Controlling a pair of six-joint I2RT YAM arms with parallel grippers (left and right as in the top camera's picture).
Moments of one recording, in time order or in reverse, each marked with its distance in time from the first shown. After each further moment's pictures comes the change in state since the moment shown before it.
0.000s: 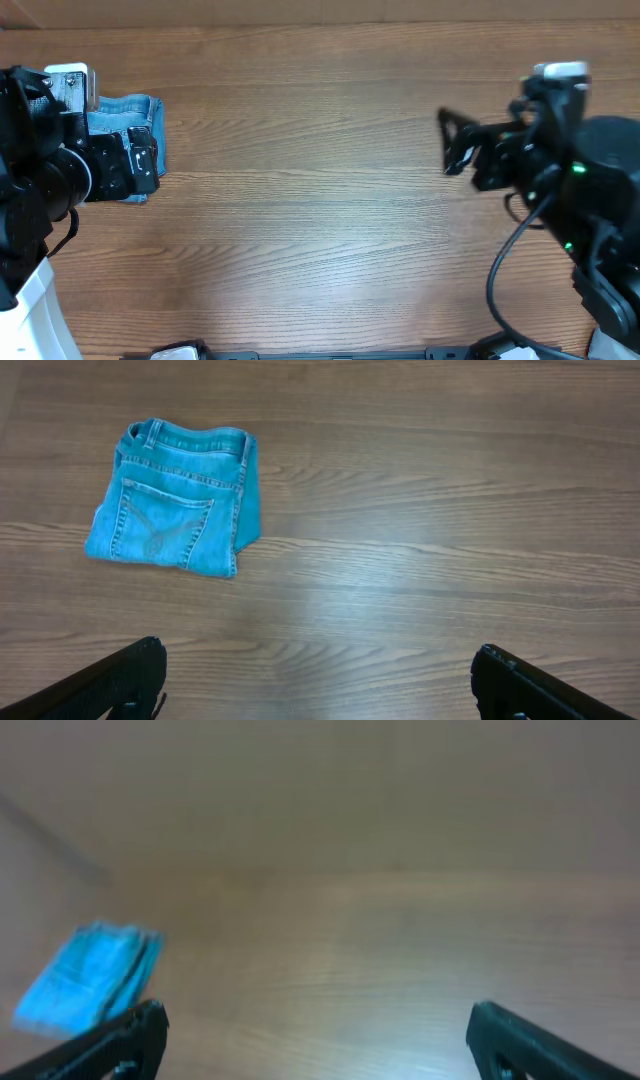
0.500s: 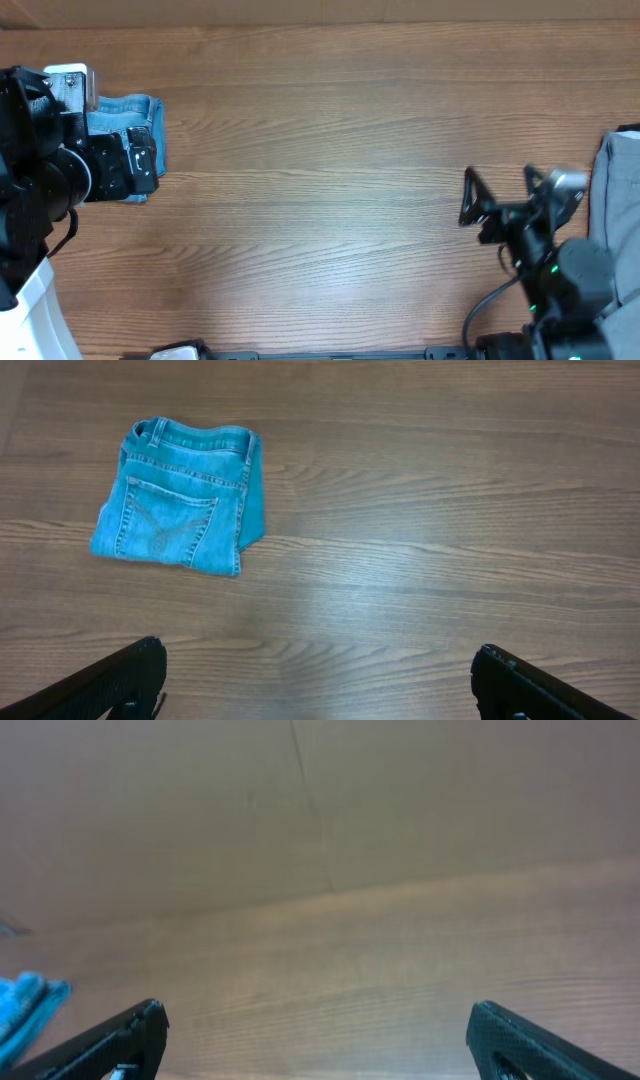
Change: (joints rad) left arm 0.000 0.000 -0.002 0.000 -0.011 0.000; right arm -0.278 -0.608 -1.018 0.602 -0.148 -0.042
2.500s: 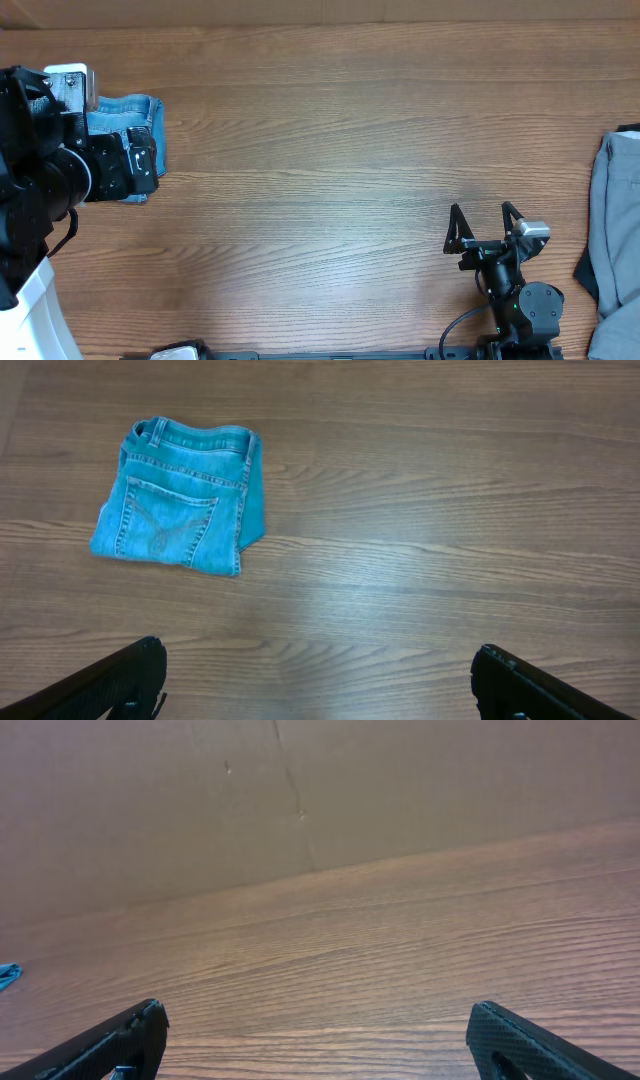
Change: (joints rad) left arm 0.000 0.000 0.000 0.000 0.000 0.000; right arm -0.050 -0.422 -0.527 0.217 -0.014 0.001
